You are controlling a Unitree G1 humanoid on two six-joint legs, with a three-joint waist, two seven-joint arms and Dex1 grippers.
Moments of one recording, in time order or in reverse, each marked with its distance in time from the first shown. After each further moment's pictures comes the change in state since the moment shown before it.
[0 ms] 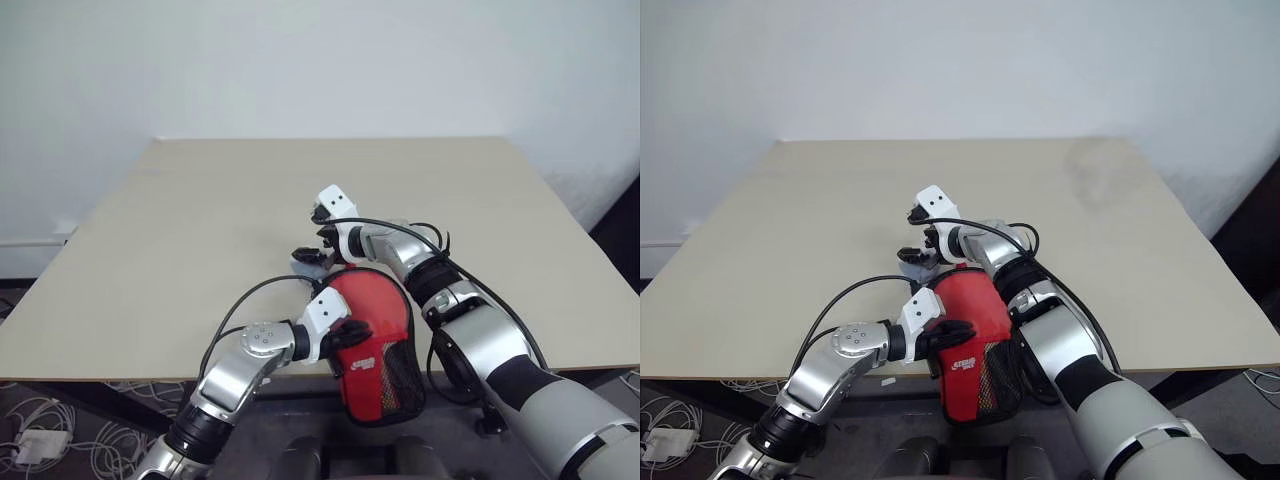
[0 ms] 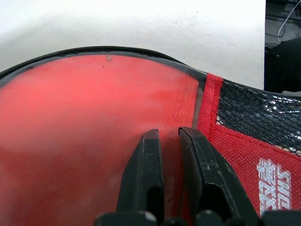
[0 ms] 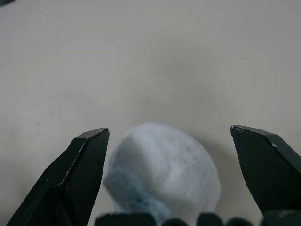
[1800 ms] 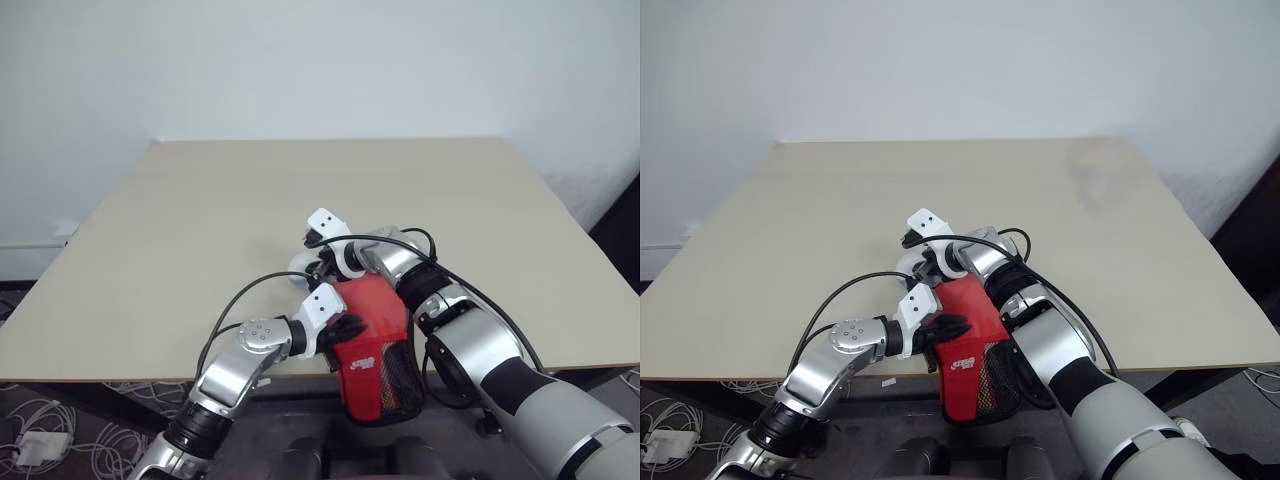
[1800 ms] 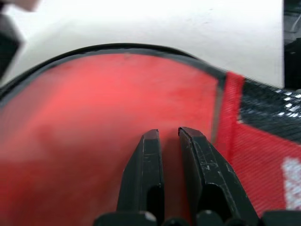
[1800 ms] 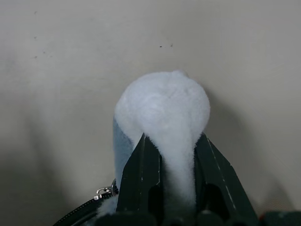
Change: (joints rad) left arm -0.019 0.009 0.032 0.041 0.043 -0.041 0.012; right arm 0.052 0.027 0.086 -0.021 -0.171 0.077 0.115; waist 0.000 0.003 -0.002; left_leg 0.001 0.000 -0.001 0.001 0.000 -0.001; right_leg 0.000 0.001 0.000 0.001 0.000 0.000
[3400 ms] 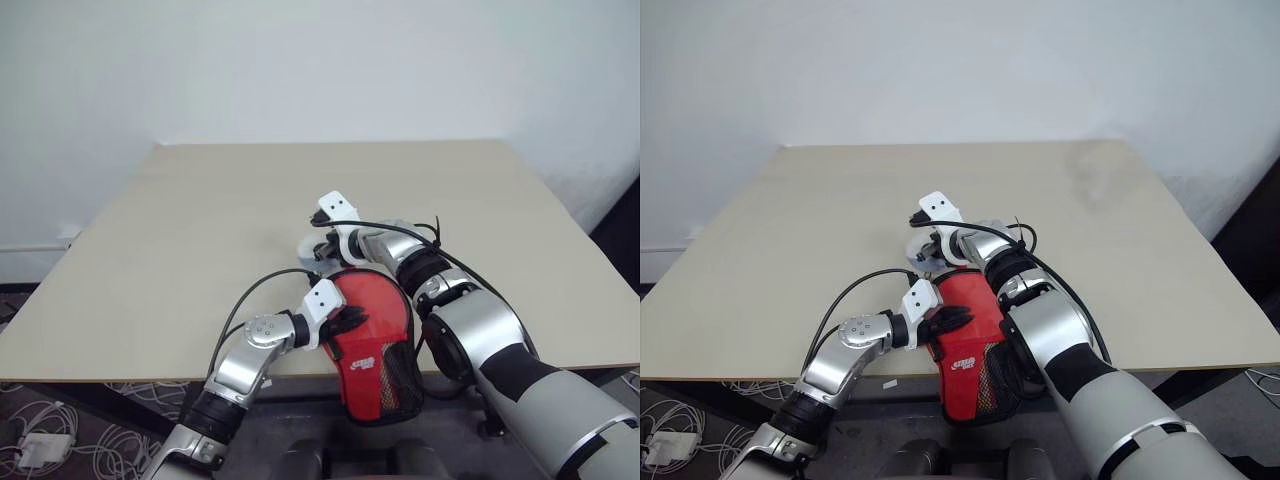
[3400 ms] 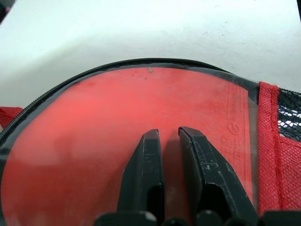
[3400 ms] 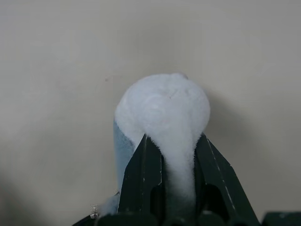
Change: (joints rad) left arm -0.045 -0.094 0.012 0.243 0.045 -0.215 -0.041; right arm -0.126 0.006 -0.178 0.231 0.017 -0.087 -0.219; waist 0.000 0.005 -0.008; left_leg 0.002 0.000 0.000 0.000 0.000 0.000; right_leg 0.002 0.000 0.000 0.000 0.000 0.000
